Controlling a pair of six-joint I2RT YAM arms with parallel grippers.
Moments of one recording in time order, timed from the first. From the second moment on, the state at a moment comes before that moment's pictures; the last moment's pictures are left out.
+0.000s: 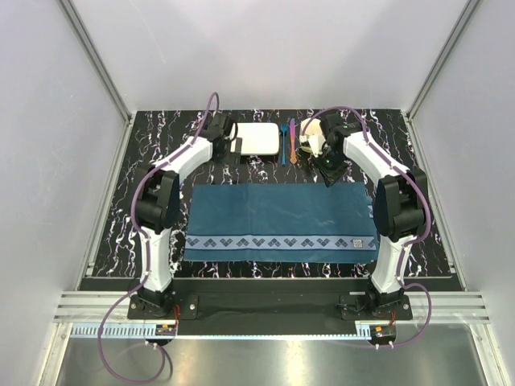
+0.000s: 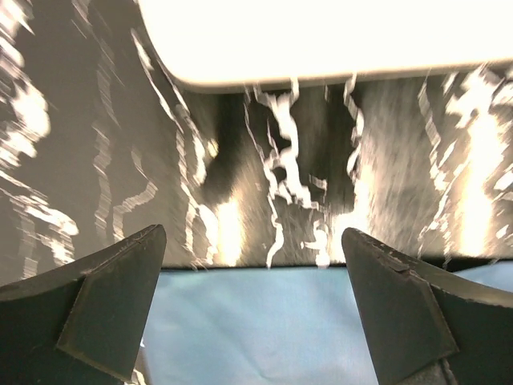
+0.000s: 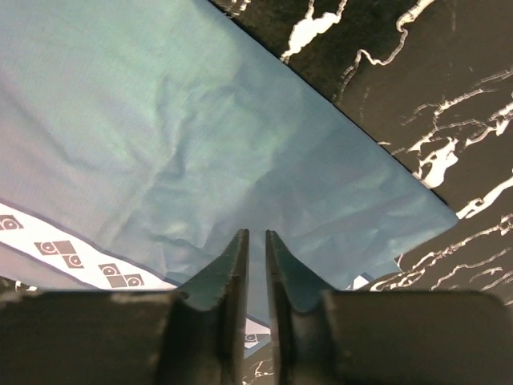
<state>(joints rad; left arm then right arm) -0.36 2.08 1.65 -0.61 -0.21 -0.21 0.28 1.95 1.63 -1.01 -0.09 -0.39</state>
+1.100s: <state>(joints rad) -0.51 2.13 1.65 -0.43 -0.08 1.18 0.28 1.84 1.93 -1.07 0.14 -0.53</state>
